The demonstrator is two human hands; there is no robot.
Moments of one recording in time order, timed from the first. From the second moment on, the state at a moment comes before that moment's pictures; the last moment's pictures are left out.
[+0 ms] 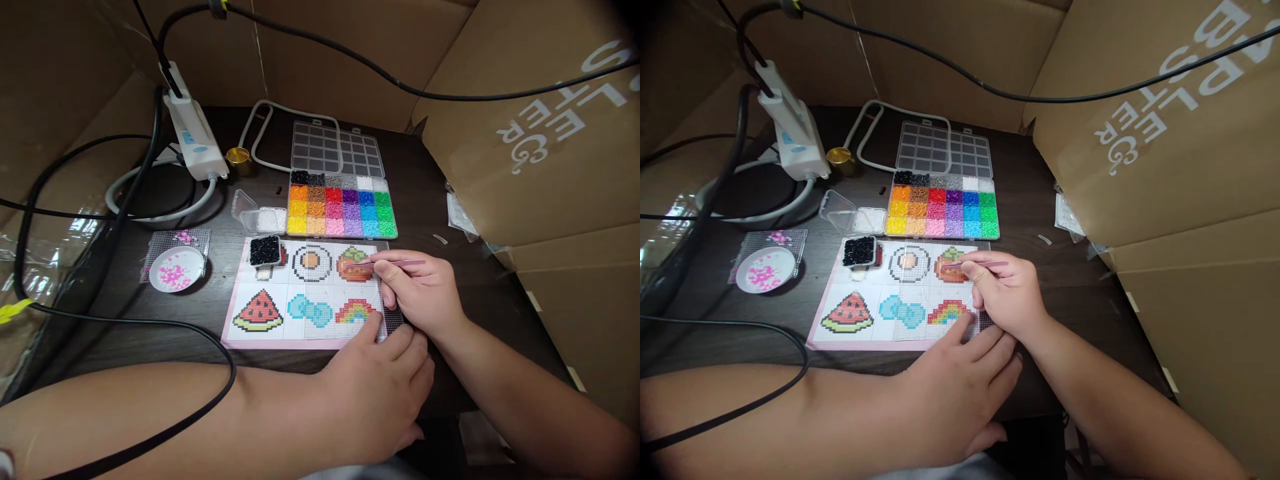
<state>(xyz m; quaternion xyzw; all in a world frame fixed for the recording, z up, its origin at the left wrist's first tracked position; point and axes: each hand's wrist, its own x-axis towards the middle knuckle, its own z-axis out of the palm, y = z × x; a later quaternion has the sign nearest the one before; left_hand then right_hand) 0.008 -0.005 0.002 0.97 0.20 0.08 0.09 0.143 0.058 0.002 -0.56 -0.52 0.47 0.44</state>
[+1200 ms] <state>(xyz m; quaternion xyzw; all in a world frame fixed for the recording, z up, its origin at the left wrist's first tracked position) 0.012 -0.007 -0.029 0.96 0.20 0.18 -0.02 0.091 0.145 0.020 -0.53 -0.50 0.41 0.56</state>
